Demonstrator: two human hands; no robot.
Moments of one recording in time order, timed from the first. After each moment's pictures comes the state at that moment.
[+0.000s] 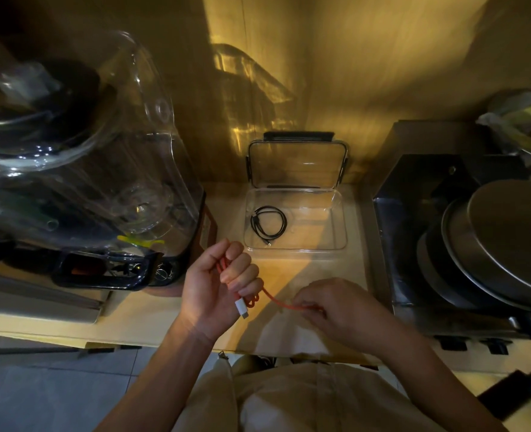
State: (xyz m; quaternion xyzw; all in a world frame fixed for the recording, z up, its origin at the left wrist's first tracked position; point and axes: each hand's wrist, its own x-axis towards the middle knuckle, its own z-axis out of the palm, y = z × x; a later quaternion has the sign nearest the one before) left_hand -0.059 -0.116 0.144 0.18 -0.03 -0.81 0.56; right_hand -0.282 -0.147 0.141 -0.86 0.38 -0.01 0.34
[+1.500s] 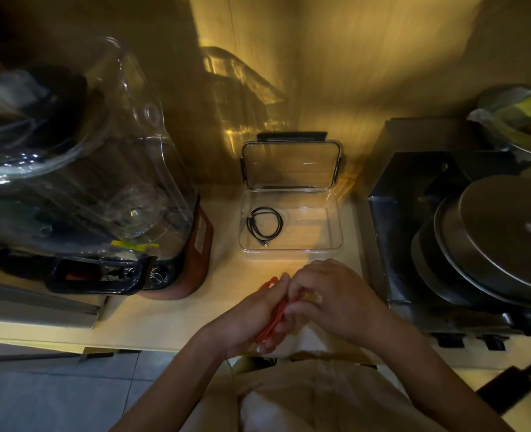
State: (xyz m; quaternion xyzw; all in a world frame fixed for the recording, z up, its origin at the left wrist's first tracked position) left_hand -0.104 -0.107 0.145 0.49 -0.35 -0.77 0.21; right_hand -0.279 -0.154 0.157 -0.87 0.35 -0.13 0.32
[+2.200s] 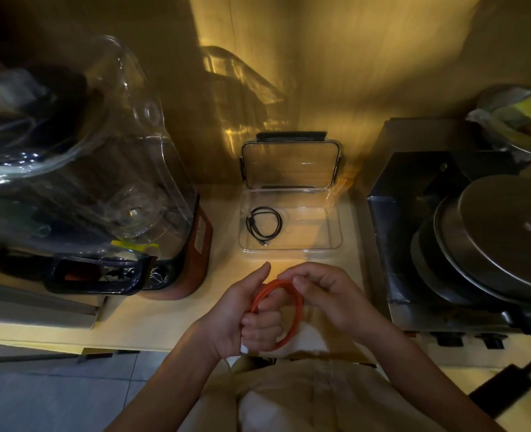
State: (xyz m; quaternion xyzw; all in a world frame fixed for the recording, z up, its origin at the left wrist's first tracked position) left_hand -0.084 -0.110 0.139 0.24 -0.10 -0.93 0.25; right_hand -0.275 -0.147 0.135 -0.60 0.37 -0.28 0.66
